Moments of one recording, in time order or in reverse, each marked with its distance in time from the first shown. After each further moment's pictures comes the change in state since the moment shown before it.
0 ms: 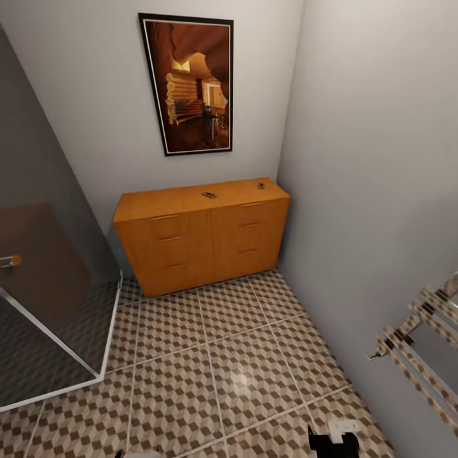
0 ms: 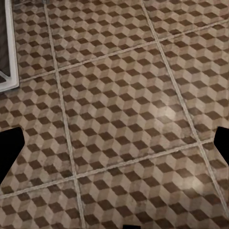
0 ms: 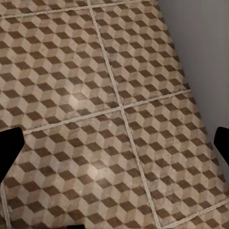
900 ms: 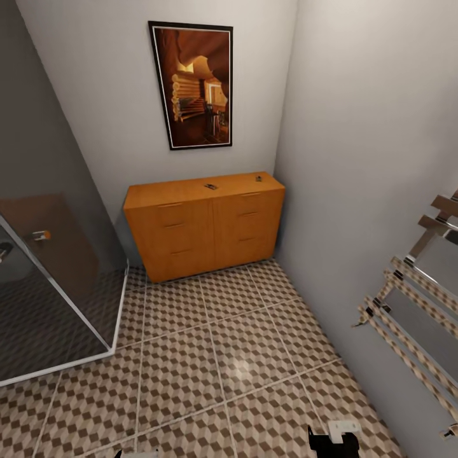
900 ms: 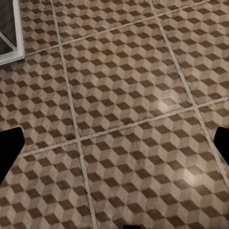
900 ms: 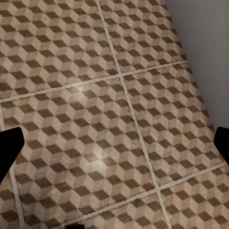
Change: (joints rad) left arm 0.000 0.000 0.000 0.000 0.000 0.000 0.000; right arm 0.000 0.000 0.000 0.000 0.000 0.000 0.000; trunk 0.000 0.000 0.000
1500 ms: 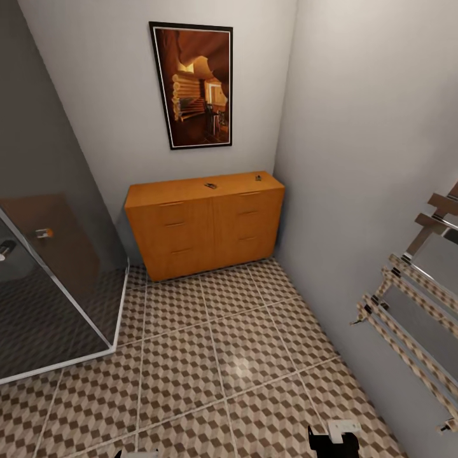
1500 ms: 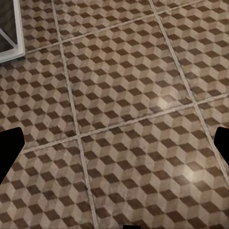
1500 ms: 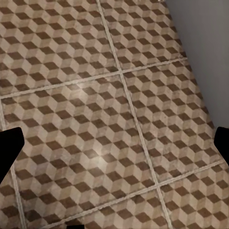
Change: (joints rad) left arm 0.000 0.000 0.000 0.000 0.000 0.000 0.000; right arm 0.000 0.000 0.000 0.000 0.000 0.000 0.000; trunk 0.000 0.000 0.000
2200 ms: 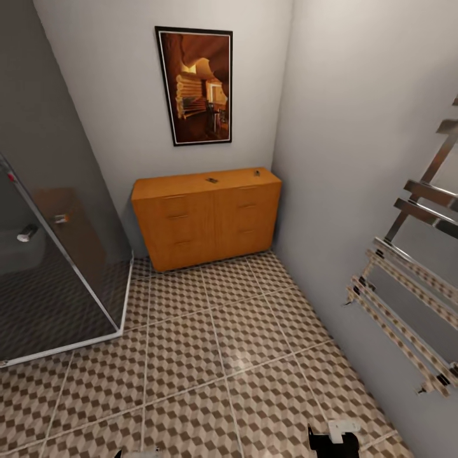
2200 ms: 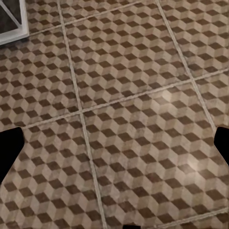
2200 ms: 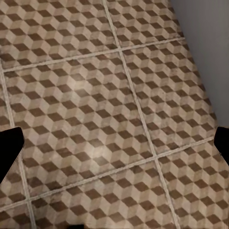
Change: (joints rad) left arm 0.000 0.000 0.000 0.000 0.000 0.000 0.000; right arm 0.000 0.000 0.000 0.000 0.000 0.000 -0.001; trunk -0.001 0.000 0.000
